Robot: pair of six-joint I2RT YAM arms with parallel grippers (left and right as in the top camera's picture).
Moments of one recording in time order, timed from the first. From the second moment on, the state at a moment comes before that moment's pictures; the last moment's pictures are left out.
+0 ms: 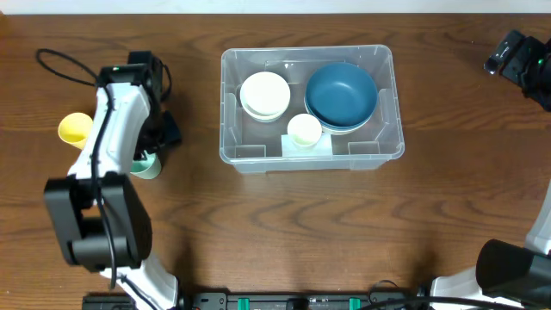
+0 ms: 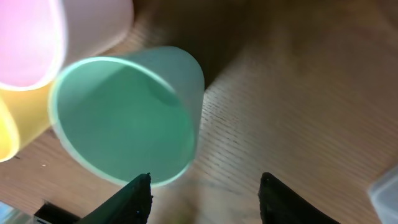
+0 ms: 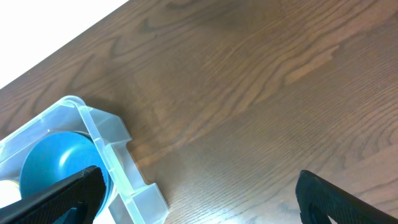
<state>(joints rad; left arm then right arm) 0.05 1.88 1.48 -1.26 -0.15 -0.41 -0.29 1.69 2.00 -1.30 -0.01 0.33</state>
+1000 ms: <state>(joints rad) 0.05 1.96 1.48 -1.20 -0.14 -0.35 -0.29 1.69 2.00 -1.30 -0.01 0.33</state>
